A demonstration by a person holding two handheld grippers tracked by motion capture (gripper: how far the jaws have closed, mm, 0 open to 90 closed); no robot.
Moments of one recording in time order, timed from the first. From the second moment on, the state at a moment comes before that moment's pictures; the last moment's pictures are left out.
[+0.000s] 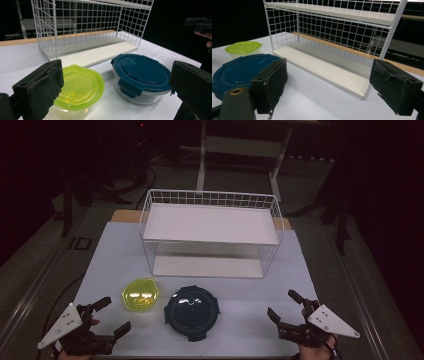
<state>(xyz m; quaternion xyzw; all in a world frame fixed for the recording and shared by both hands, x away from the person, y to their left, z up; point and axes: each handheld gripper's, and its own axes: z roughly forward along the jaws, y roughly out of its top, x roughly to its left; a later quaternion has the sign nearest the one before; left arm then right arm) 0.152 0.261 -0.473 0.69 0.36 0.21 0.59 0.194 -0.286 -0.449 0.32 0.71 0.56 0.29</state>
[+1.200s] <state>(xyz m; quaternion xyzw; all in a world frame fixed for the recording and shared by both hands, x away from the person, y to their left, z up) 0.193 0.199 -0.478 0.81 0.34 0.11 0.46 0.192 -0.288 -0.441 0.33 0.70 0.57 0.28</state>
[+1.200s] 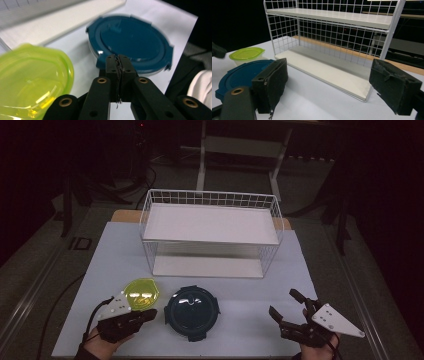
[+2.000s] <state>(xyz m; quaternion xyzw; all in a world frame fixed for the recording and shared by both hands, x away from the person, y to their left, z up) 0.219 0.159 -0.504 0.84 0.34 0.08 0.42 0.192 -0.285 -0.443 0.32 0.70 0.57 0.27</state>
